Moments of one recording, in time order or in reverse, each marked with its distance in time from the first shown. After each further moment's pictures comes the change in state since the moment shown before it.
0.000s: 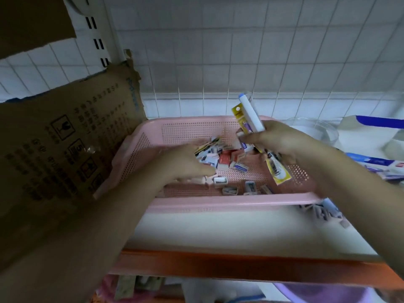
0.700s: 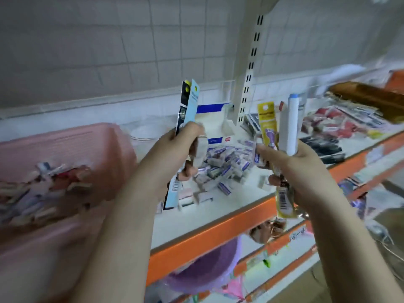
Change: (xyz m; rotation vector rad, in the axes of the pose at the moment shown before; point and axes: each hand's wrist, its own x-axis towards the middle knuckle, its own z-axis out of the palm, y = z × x) left_hand 0.001 0.246 0.103 -0.989 -0.287 0.321; right_hand -0.201 0.125 -0.182 0.335 0.788 0.025
